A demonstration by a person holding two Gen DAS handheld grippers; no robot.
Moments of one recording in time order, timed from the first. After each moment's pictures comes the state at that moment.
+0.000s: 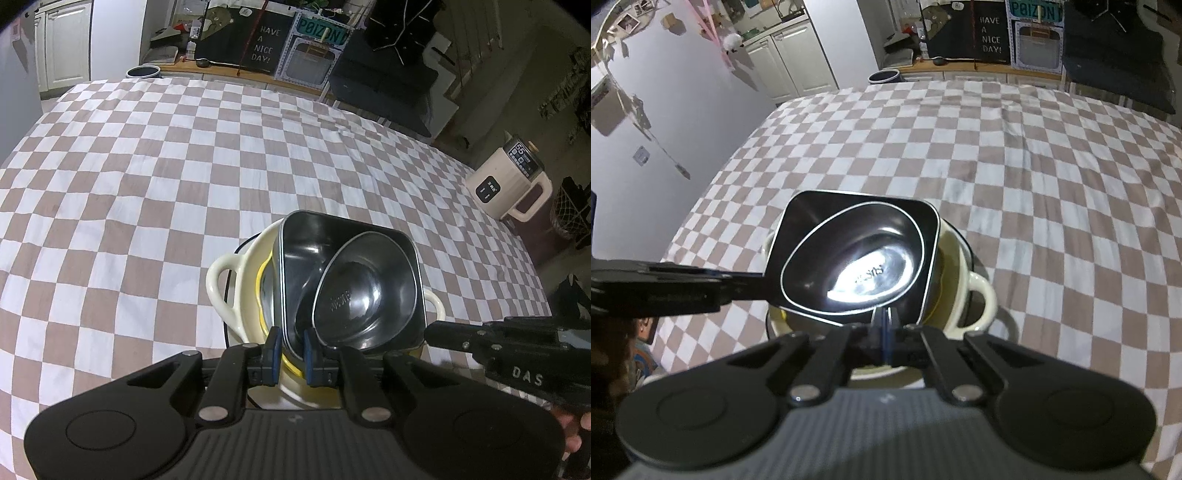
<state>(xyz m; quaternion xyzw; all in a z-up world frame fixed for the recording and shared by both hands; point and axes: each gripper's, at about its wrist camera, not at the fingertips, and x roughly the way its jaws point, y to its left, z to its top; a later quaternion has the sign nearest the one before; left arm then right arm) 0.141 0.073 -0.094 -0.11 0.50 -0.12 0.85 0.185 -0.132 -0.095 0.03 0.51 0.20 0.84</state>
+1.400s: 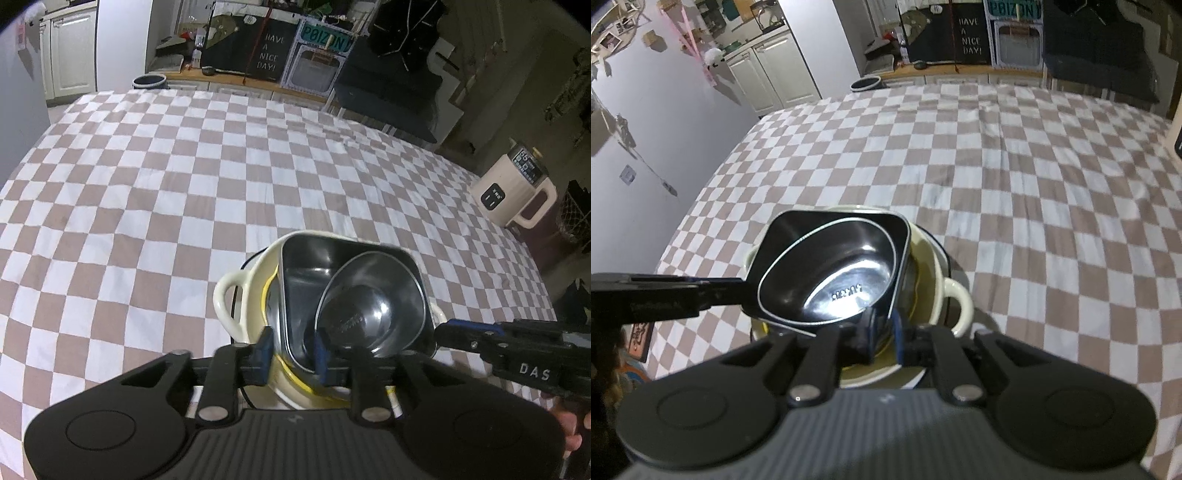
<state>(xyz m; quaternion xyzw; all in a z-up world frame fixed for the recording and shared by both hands) 0.142 0.073 -0.082 -0.10 0.49 -0.11 0.86 0.186 -0.146 -0.091 0.05 0.49 0.18 0.85</state>
